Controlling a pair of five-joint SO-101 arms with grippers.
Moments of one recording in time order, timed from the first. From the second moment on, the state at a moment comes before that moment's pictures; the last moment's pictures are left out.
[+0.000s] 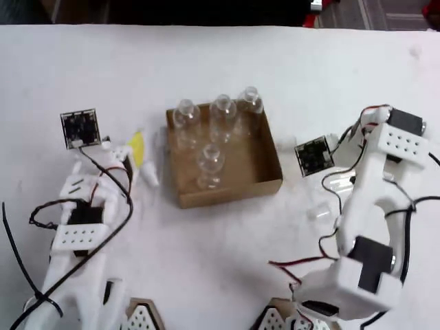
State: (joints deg) left arm -9.6 -43.3 74.5 8.9 8.7; right arm 19.3 0.8 4.3 83.3 126.0
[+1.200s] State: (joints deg) left arm -4.0 -43.3 76.6 8.8 8.1; right arm 13.3 13.1 9.1 76.5 122.9
